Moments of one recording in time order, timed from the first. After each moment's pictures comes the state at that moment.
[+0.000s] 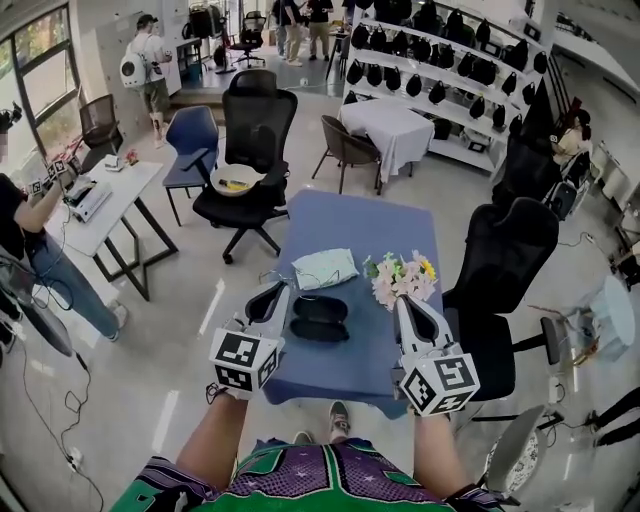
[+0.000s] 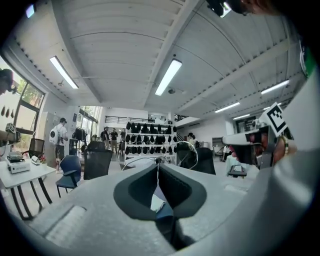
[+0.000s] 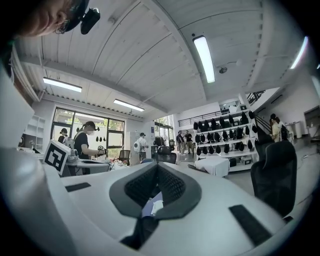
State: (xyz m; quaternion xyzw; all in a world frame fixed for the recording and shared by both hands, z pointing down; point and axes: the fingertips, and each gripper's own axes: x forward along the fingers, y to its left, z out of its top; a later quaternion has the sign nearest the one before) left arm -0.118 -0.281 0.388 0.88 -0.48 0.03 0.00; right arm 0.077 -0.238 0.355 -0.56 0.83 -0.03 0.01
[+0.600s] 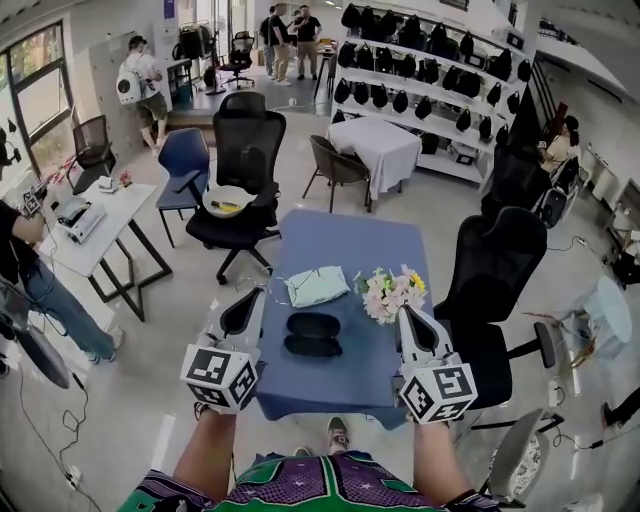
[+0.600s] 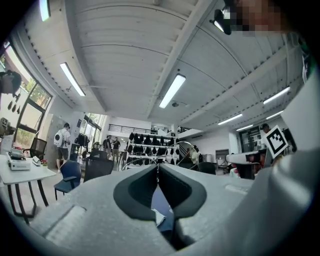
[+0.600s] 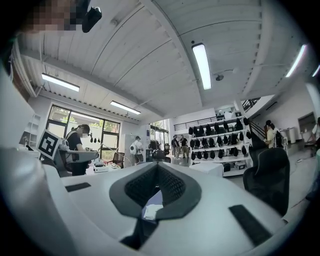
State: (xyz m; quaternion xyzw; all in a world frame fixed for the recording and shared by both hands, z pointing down) left arm -0.143 -0.266 0.333 0.87 -0.49 -0.04 -0.01; right arm 0.098 -0.229 0.339 -0.58 0.81 -0.01 0.02
